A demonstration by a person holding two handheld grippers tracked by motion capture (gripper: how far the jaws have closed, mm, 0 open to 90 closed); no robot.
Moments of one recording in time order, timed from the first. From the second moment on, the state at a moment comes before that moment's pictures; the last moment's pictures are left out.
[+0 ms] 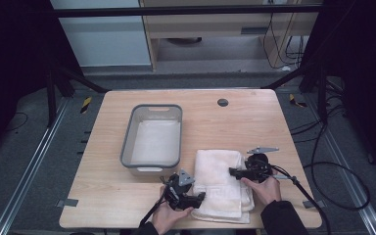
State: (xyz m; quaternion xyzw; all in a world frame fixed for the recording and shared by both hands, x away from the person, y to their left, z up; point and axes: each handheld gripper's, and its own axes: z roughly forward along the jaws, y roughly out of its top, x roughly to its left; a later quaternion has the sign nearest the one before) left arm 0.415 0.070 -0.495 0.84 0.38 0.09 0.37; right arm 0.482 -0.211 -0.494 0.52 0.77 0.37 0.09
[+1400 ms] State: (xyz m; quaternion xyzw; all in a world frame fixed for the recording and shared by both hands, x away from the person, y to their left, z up) left arm 0.410 0.075 -0.479 0.83 0.37 0.03 0.42; right arm 0.469 -0.218 -0.456 0.50 0.75 0.44 0.05
